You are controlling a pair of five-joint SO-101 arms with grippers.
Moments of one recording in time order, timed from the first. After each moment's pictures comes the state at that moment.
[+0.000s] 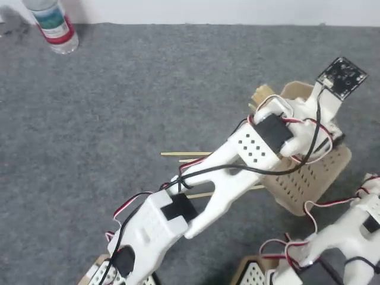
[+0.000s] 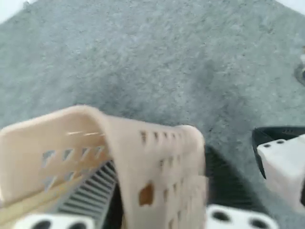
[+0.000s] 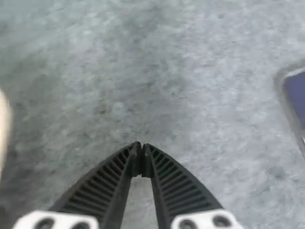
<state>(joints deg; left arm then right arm) 50.9 39.3 -51.8 72.0 12.4 50.4 -26.9 57.2 27.1 23.7</state>
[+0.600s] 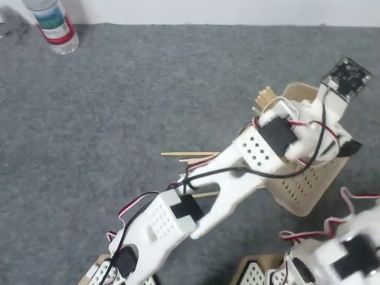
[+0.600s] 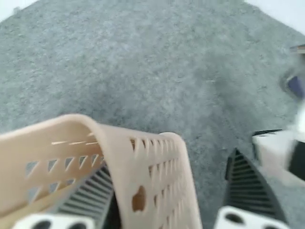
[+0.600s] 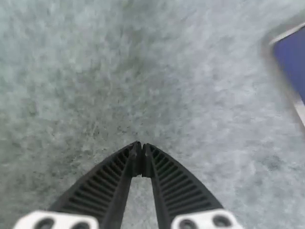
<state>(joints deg) 53.1 42.2 -60.2 73.5 13.6 57.6 -2.1 42.0 26.5 25.5</state>
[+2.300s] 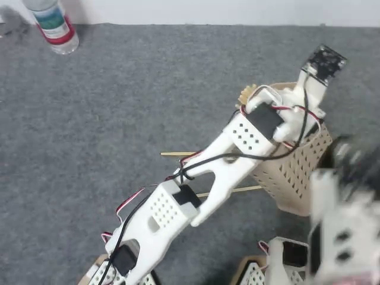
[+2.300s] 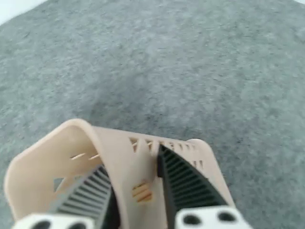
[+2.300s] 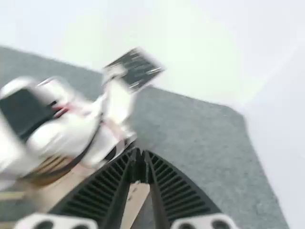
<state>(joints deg) 46.9 50.2 -64.7 75.3 11.5 9.1 -60.6 -10.7 100.7 22.9</state>
